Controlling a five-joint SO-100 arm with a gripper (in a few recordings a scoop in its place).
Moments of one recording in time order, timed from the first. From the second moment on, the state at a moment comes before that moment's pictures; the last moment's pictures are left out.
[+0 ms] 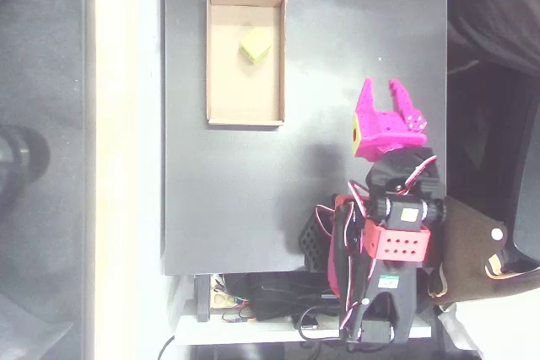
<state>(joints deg) 2.9 175.4 159.2 53.7 88.1</state>
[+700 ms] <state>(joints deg) 2.8 183.3 180.2 54.0 88.1</state>
